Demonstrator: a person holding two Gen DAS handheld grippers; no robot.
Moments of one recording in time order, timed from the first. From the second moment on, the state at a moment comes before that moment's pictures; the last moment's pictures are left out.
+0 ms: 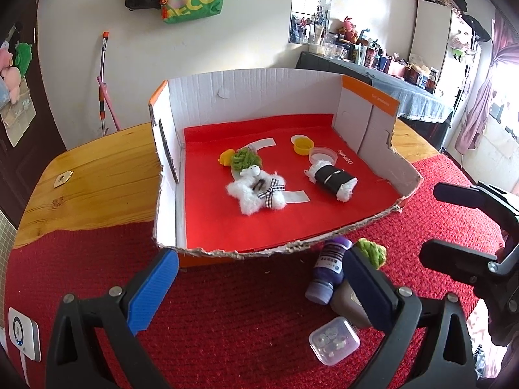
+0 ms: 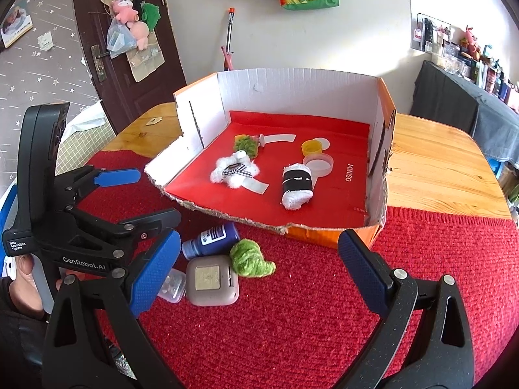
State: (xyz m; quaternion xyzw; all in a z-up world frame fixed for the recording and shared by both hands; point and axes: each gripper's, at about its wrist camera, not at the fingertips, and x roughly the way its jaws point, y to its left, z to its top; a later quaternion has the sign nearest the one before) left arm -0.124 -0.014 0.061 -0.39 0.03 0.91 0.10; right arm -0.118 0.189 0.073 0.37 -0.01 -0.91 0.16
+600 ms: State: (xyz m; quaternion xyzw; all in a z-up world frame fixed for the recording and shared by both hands) left arm -0.109 -0.010 0.055 -0.40 0.03 0.91 0.10; right arm -0.105 0.191 0.063 0.38 -0.01 -0.91 0.16
